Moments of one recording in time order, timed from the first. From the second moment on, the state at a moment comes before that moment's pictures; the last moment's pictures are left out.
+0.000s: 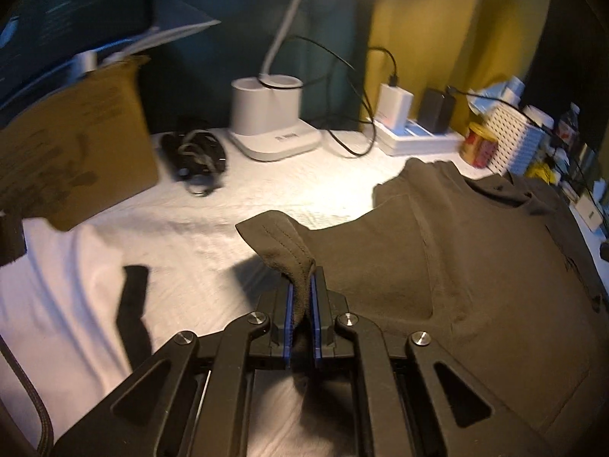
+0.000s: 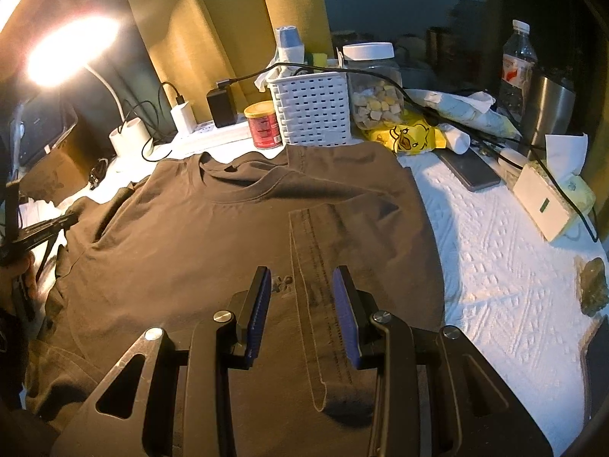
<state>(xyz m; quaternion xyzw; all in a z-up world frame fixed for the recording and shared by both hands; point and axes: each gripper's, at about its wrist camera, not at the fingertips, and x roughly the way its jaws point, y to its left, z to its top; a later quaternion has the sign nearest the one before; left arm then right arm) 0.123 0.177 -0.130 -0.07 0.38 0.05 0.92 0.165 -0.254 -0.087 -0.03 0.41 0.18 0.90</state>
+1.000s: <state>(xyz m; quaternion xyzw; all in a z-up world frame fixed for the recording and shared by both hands) 0.146 0.011 -0.118 0.04 0.38 -0.08 0.92 0.146 -0.321 -0.092 0.03 0.39 0.17 0.90</state>
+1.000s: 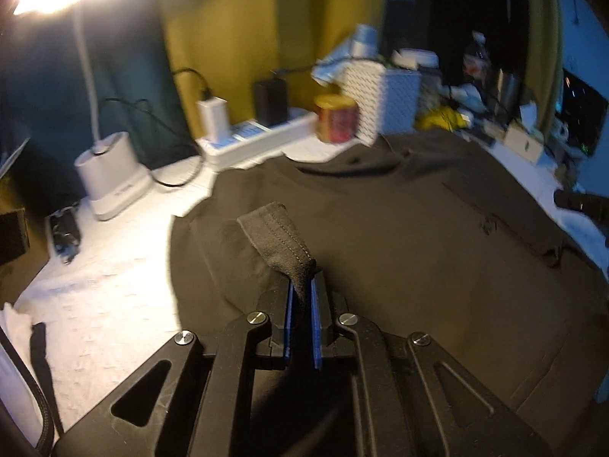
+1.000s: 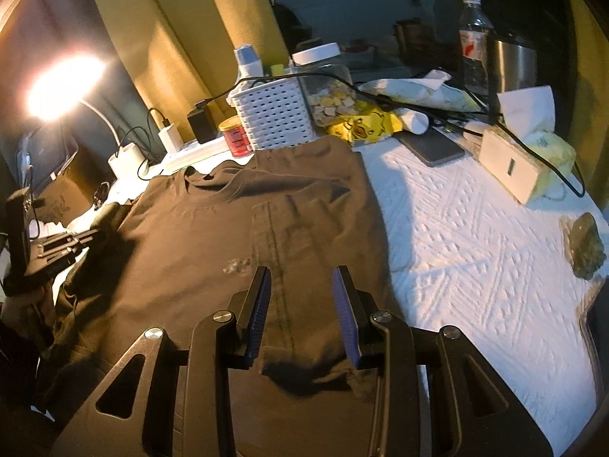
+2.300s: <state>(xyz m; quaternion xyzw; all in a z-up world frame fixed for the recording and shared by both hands) 0.104 0.072 -0.125 0.01 0.44 -0.08 0.90 0.134 -0.306 -0.091 0.02 0.40 0.18 0.90</state>
